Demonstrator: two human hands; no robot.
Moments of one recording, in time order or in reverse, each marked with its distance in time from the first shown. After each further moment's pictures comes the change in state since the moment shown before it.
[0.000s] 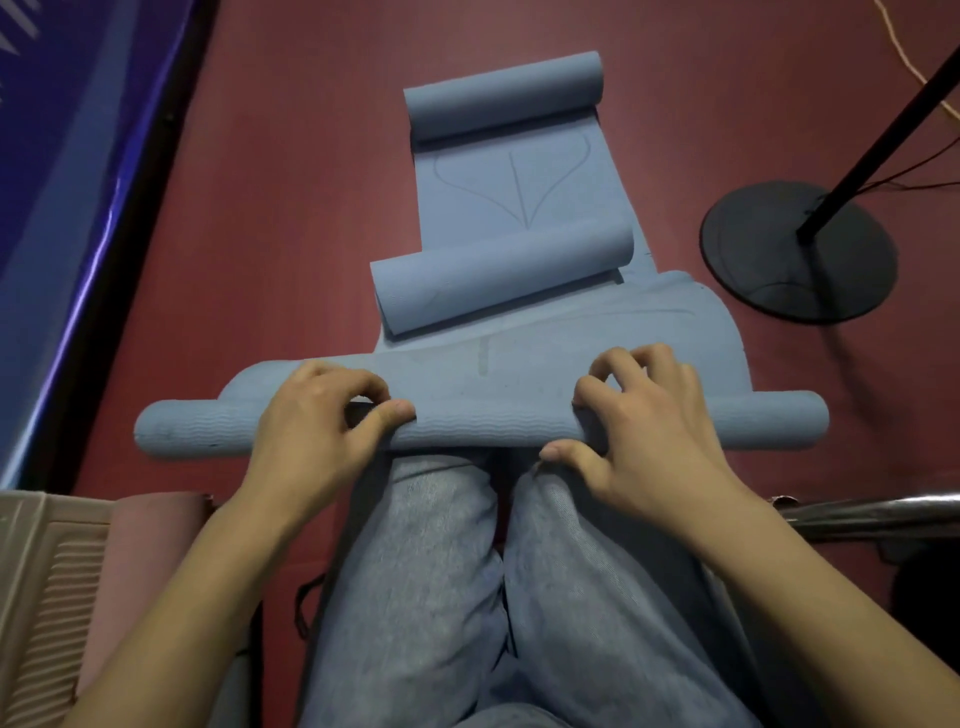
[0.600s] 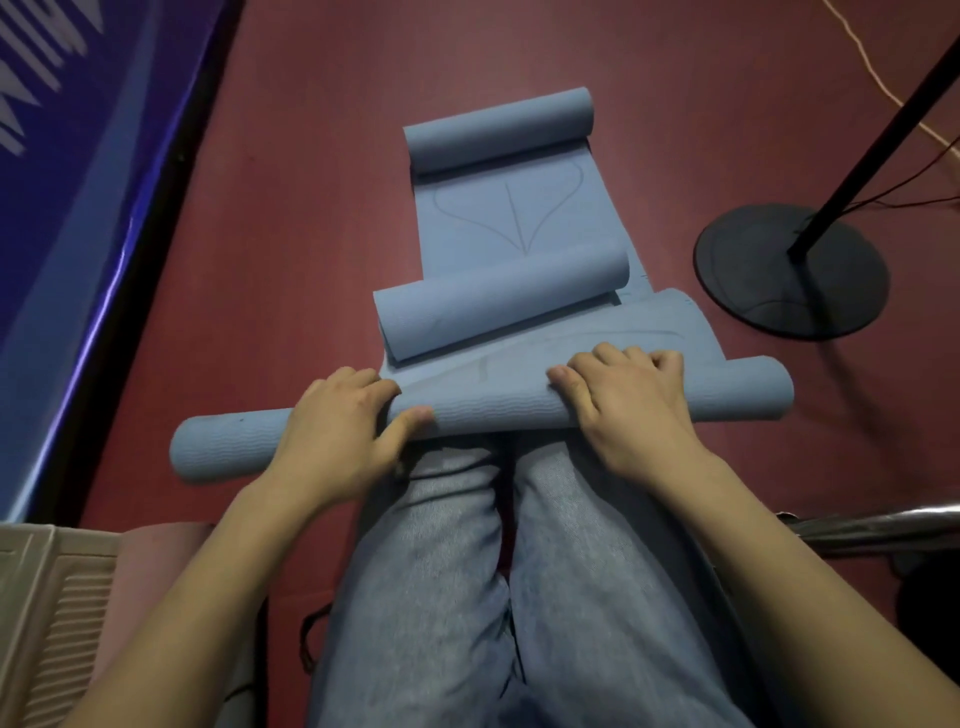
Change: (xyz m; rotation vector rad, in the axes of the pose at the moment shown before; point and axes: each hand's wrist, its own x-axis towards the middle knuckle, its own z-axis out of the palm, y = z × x) left_hand 0.028 -0.002 0.006 0.251 -0.104 0.207; right_hand 0.045 0.005 0.011 -0.023 -0.088 0.180
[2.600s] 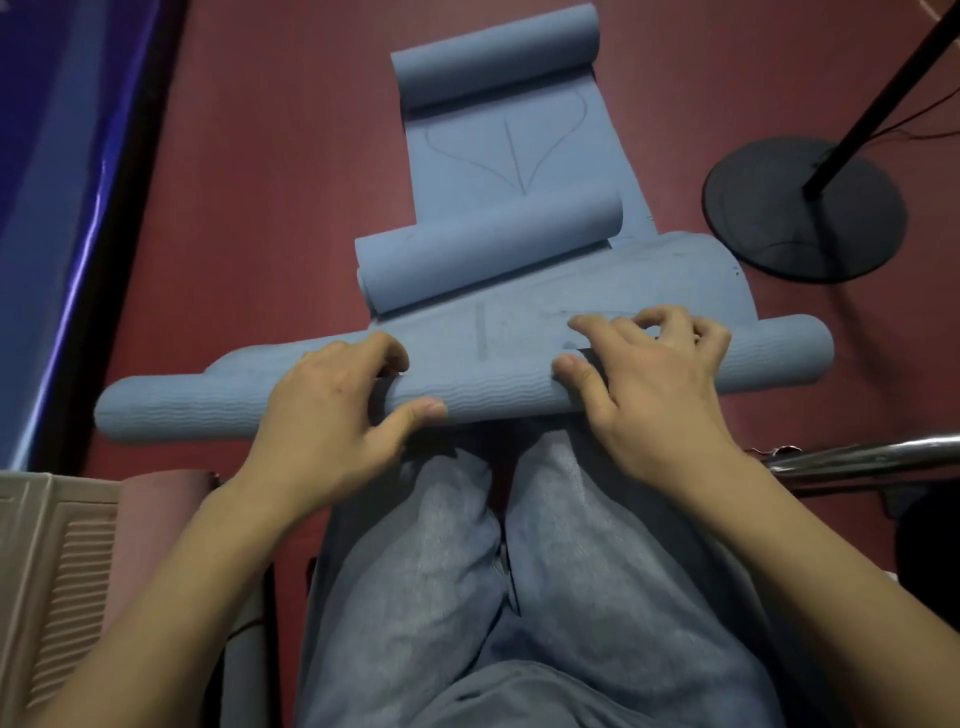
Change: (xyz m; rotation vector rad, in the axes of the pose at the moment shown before) left_hand -0.042 0.040 -0.021 -0.146 0.055 -0.024; right_hand -0.056 -0.009 -0.015 0.123 0.078 0.020
